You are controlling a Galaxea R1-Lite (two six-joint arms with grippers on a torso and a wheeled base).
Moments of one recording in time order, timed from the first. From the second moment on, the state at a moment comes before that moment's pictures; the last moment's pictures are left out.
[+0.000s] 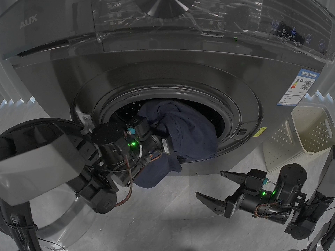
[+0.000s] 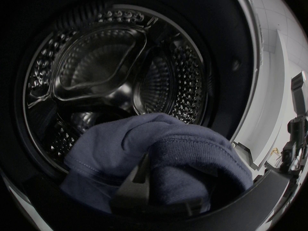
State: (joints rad) left arm -0.63 2.13 -0.83 -1.49 0.03 -0.07; right arm 0.72 1.89 -0.19 -1.54 0.06 0.11
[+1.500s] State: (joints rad) left arm -0.56 2.34 -1.44 -0.90 0.13 -0.17; right arm 0.74 1.91 -0.21 -1.54 0.06 0.11
